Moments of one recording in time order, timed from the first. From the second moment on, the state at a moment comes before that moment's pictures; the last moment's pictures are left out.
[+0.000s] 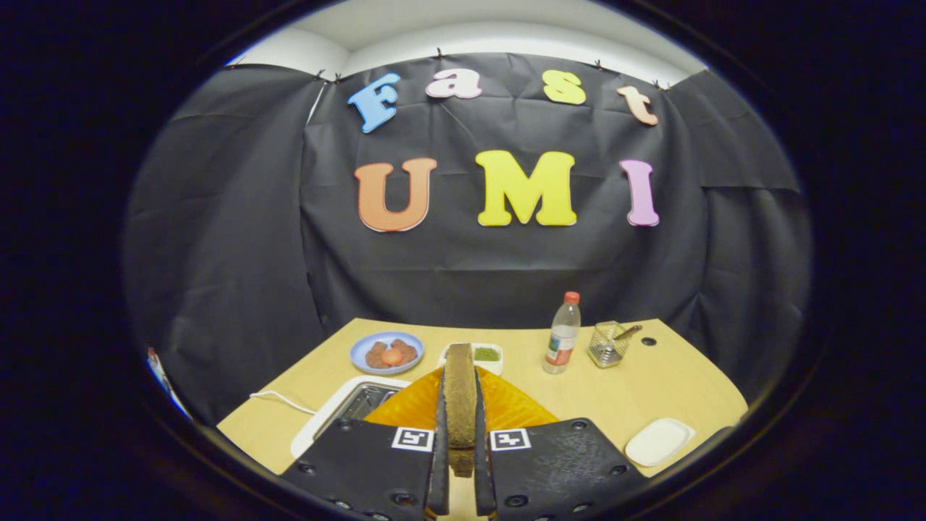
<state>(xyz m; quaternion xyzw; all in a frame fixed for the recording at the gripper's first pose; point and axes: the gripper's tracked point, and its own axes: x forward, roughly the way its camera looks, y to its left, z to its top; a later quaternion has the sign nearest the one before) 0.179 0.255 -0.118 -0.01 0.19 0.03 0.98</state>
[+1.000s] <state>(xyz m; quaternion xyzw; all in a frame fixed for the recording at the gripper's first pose) 0.182 0.131 -0.267 0.10 0.23 -0.05 0.97</state>
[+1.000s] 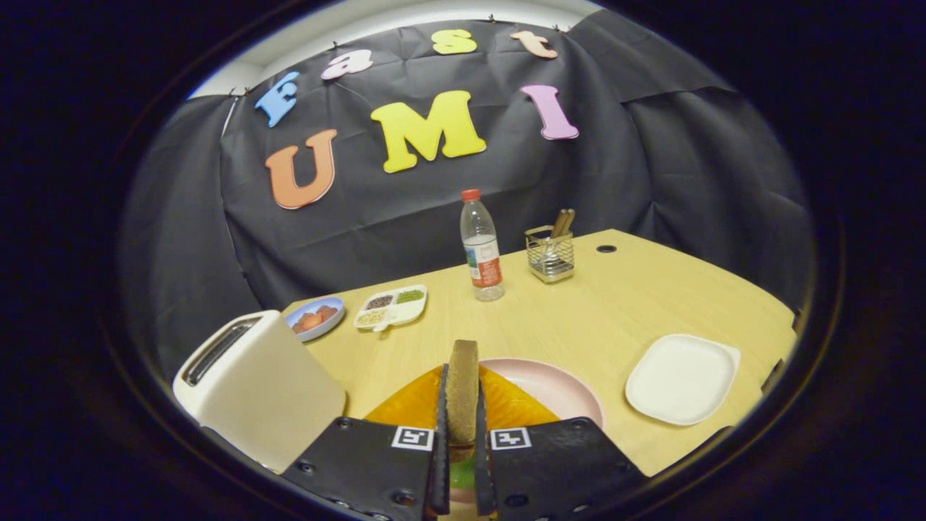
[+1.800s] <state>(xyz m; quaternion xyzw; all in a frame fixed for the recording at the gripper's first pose) 0.182 0.092 -0.307 0.02 0.27 -0.05 0.96</state>
